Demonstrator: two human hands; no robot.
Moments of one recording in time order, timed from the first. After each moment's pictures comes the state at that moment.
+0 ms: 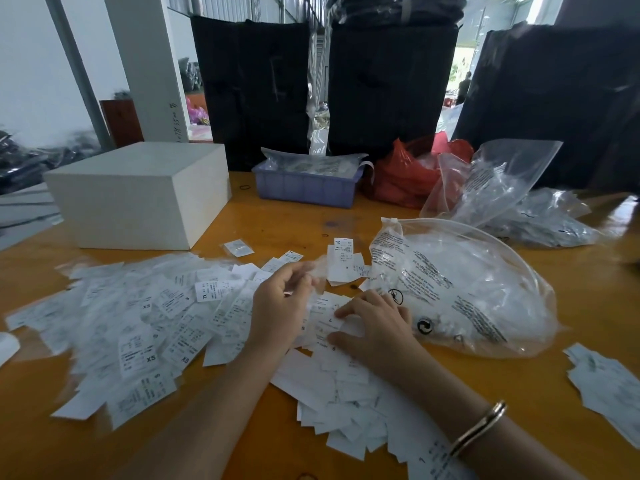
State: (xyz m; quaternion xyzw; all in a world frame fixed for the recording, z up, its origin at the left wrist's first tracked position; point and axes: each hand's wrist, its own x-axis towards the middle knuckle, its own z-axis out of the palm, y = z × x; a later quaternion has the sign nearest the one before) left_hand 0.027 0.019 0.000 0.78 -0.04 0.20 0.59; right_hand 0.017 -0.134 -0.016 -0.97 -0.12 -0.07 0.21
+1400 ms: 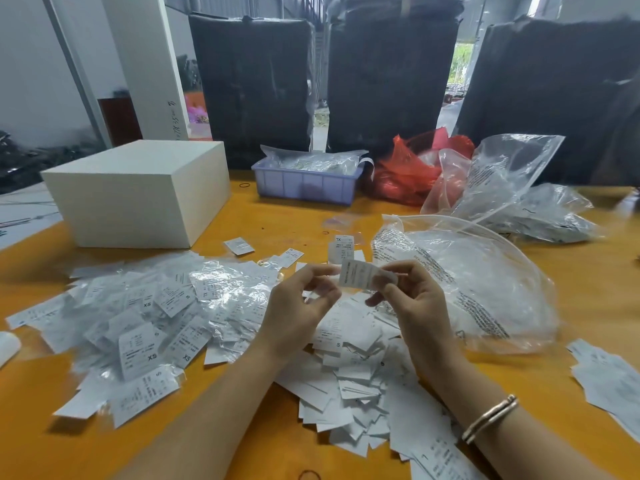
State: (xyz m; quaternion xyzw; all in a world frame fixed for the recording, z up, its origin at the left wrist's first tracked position) left_hand 0.025 0.021 -0.004 0.78 -0.20 0.17 0.57; right_hand 0.007 -0.148 0.004 -0.66 -0.11 -0.19 0.72
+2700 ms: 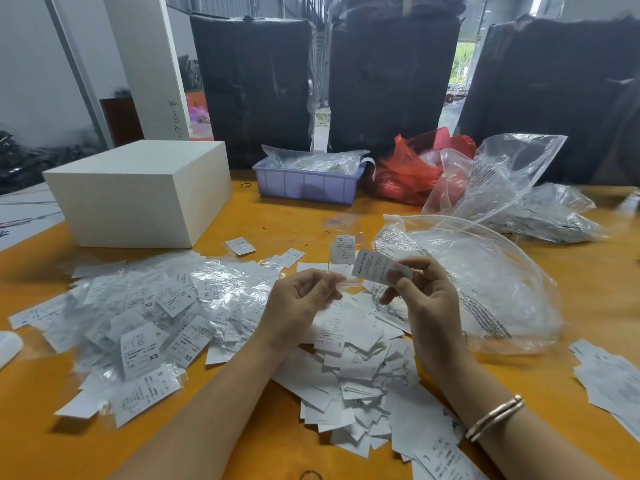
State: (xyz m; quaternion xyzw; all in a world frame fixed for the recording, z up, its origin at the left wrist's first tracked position) left_hand 0.022 0.019 0.004 0.70 -0.17 0.07 0.69; right_hand 0.007 -0.155 0.004 -0.63 -0.11 -0.22 0.74
